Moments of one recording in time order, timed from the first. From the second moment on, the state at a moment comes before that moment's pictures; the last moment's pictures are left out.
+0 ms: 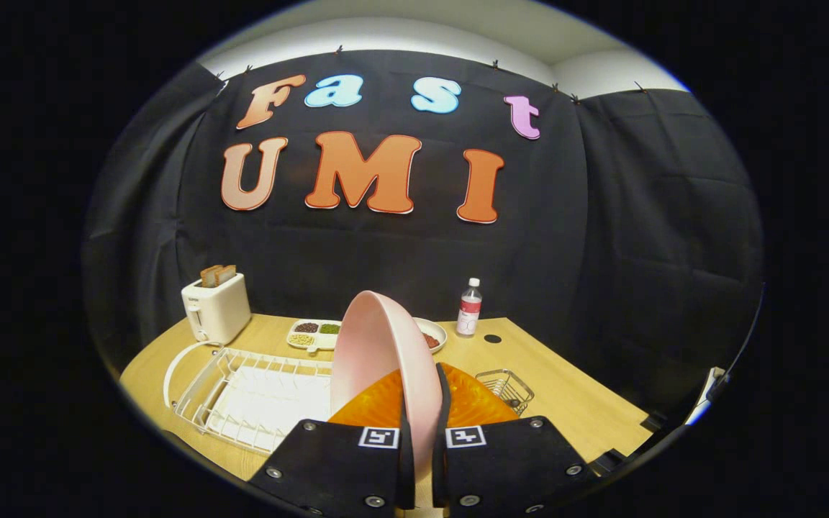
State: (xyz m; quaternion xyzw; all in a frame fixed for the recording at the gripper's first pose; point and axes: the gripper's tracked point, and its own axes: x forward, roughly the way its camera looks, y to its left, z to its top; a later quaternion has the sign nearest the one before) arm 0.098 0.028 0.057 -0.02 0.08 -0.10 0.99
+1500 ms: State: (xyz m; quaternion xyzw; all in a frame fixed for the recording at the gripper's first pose) arm -0.012 0.024 -0.111 0.23 0.20 -0.01 0.95
